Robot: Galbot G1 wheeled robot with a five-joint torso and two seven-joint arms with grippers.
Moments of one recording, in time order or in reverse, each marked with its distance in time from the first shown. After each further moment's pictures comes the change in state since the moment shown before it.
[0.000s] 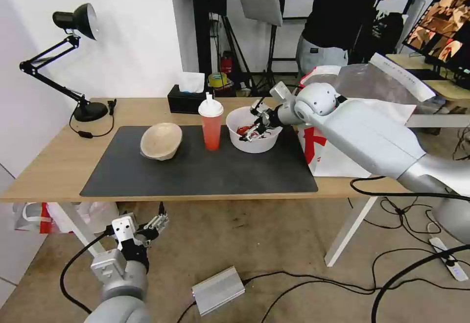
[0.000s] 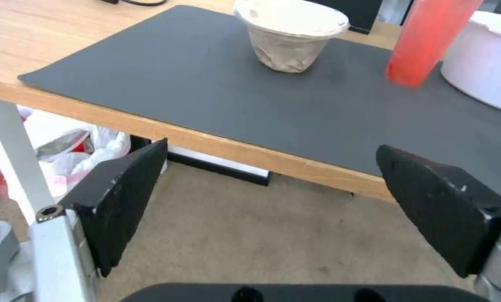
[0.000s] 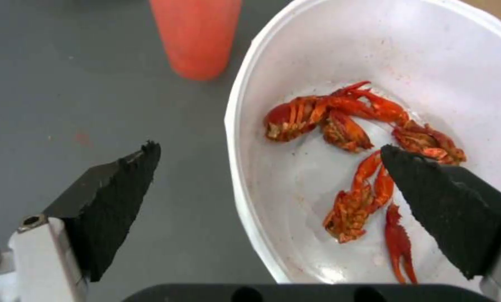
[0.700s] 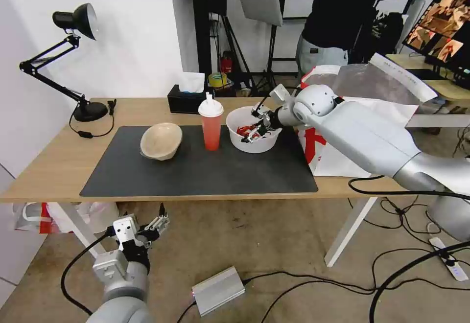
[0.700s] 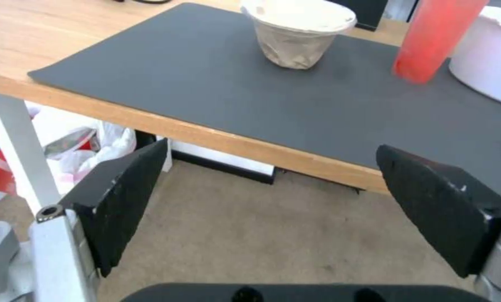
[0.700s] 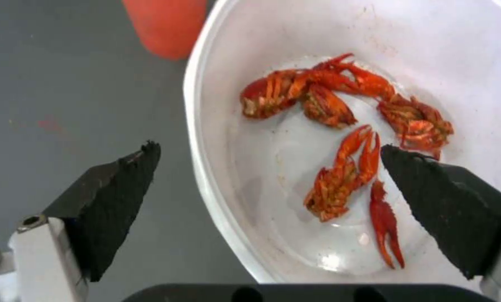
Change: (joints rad) left arm 0.010 -0.005 -0.003 0.001 0.008 -0.005 -0.005; right arm 0.006 0.000 -0.022 -0.045 0.003 0.000 0.003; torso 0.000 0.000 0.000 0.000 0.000
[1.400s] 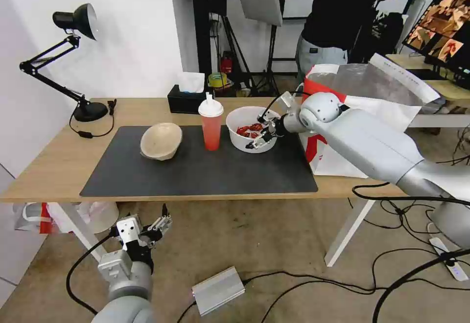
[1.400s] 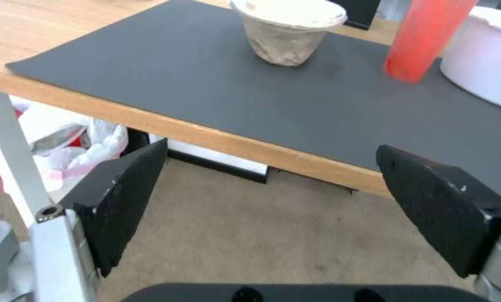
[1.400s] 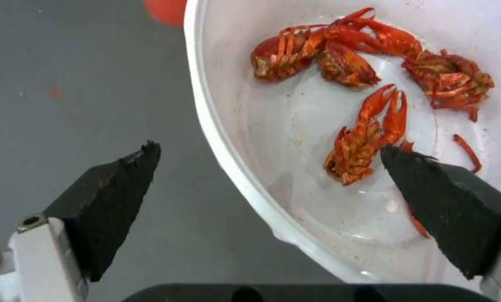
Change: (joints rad) left arm -0.021 -0.011 0.034 0.021 0.008 -0.009 -0.012; right arm -0.041 -0.028 0.025 -0.005 0.025 0.000 -0.044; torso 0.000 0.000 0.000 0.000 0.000
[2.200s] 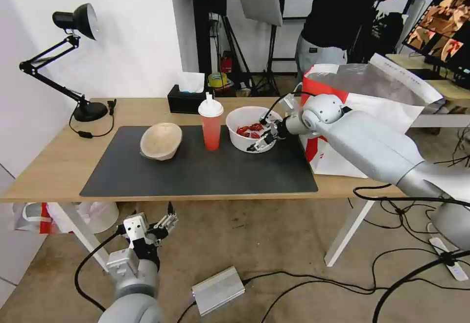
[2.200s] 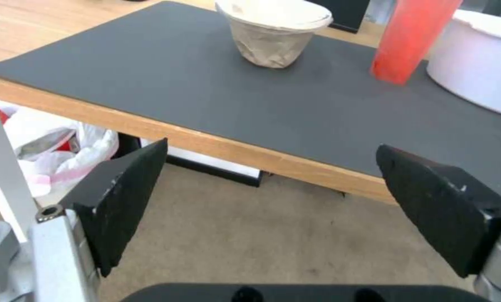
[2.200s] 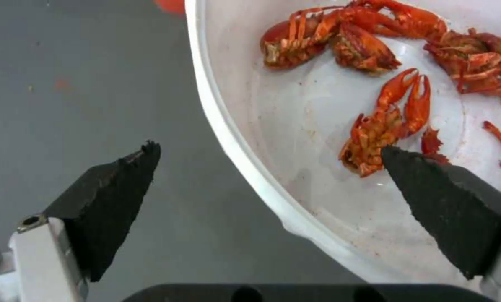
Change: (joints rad) left arm -0.009 -0.001 0.029 0.017 0.015 -0.023 0.000; right arm -0.010 0.016 0.011 -0.047 -0.006 0.002 -0.051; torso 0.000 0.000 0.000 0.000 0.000
